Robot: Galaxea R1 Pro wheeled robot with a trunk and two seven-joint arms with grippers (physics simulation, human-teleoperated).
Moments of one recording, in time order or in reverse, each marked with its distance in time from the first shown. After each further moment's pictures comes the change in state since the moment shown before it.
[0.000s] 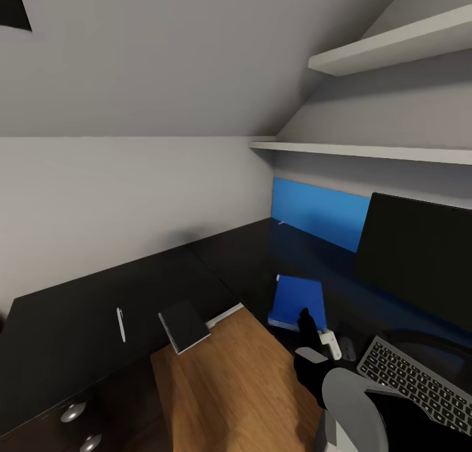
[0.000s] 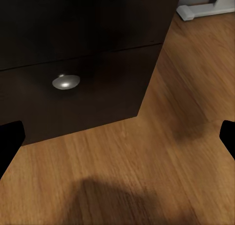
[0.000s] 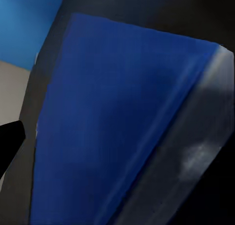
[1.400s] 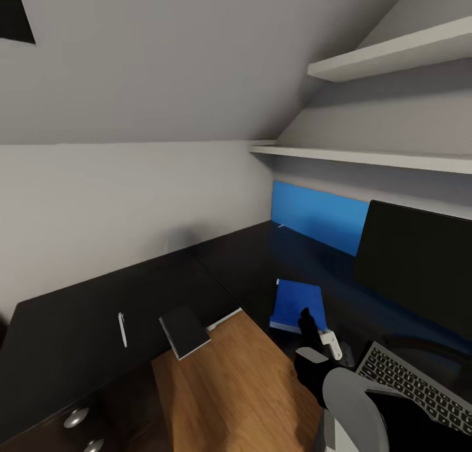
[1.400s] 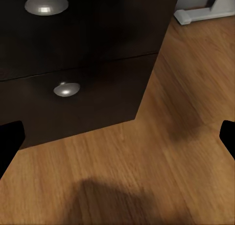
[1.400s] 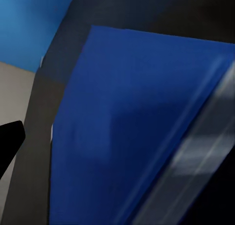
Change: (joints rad) left arm 0.000 -0.002 0.000 0.000 -0.001 0.001 -0.001; right arm 0.000 -0.003 0.000 0.000 0.001 0.000 0.000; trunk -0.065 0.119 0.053
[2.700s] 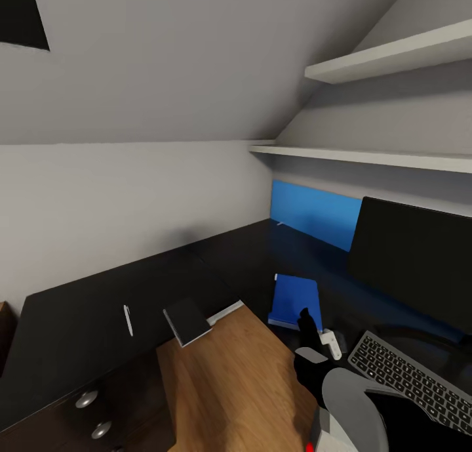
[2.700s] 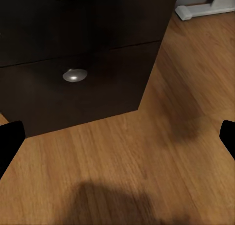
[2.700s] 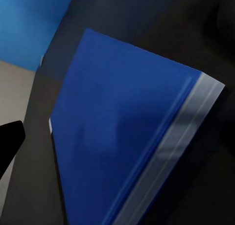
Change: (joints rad) left arm 0.000 0.000 0.000 0.000 0.000 0.000 0.000; right arm 0.000 0.003 0.003 0.000 0.002 -0.001 0.001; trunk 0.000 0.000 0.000
